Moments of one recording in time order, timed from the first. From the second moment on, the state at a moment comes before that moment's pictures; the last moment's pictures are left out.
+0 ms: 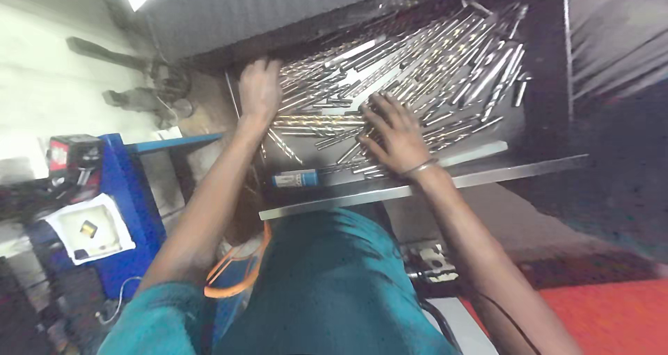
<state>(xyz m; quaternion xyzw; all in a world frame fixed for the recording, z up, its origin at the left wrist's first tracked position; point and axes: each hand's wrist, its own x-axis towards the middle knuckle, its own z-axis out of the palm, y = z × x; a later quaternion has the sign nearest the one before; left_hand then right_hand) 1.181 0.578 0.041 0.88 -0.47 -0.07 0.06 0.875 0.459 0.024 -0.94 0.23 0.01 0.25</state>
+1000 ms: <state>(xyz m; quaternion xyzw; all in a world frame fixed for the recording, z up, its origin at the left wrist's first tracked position) 1.127 0.611 0.116 0.67 -0.19 -0.46 0.54 0.874 0.459 0.023 -0.94 0.23 -0.01 0.27</state>
